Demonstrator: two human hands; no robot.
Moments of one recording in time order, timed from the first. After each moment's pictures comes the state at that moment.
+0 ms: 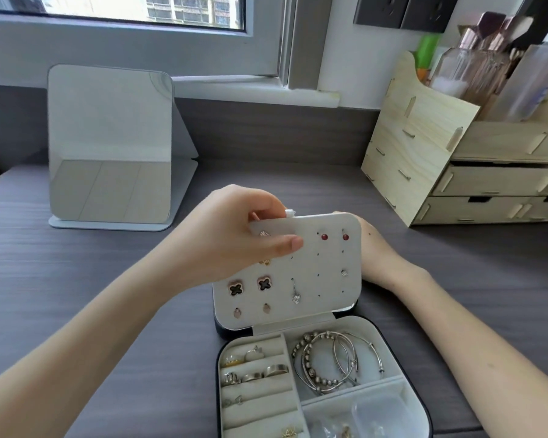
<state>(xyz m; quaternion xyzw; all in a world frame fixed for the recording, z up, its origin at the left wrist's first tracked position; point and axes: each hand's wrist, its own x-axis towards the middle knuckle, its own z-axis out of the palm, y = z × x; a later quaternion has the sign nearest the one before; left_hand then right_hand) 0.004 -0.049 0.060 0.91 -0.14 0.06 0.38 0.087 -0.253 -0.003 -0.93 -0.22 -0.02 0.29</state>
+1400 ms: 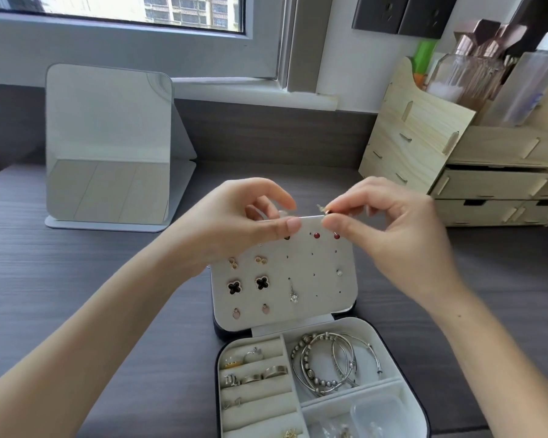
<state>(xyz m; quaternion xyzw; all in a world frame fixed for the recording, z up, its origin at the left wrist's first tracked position) 0.018 -0.048 0.058 0.85 -0.13 0.01 0.52 0.029 -0.247 0.051 -0.81 -0.30 -0.21 0.46</state>
